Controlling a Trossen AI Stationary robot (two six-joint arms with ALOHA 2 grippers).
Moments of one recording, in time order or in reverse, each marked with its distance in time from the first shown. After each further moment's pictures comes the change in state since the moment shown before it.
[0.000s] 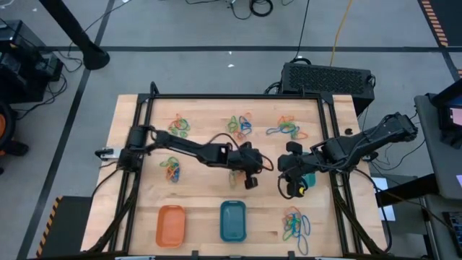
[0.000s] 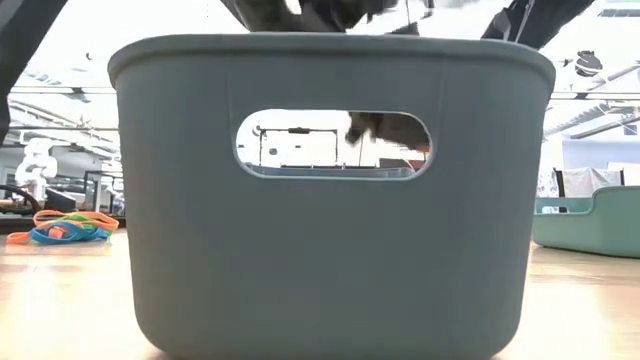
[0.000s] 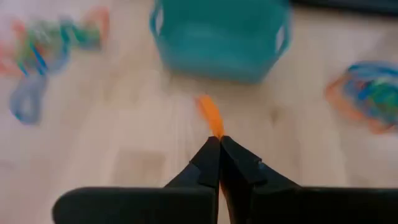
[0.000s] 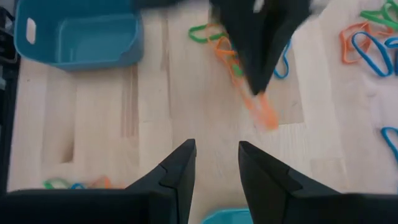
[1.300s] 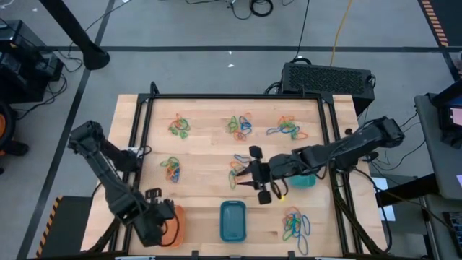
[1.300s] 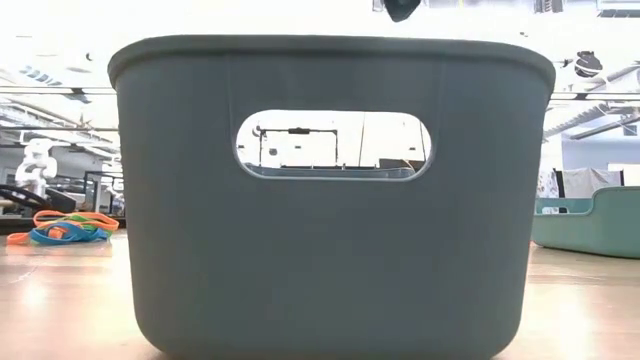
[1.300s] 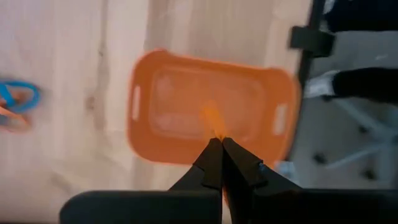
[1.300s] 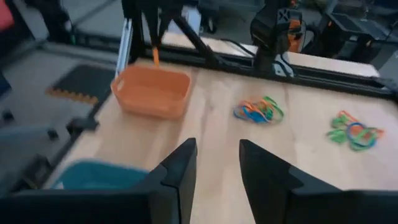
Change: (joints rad) left arm -0.821 -0.516 -0.174 -1.037 0.029 -0.903; right arm -0.047 0.231 0.000 0.873 -0.011 -0.377
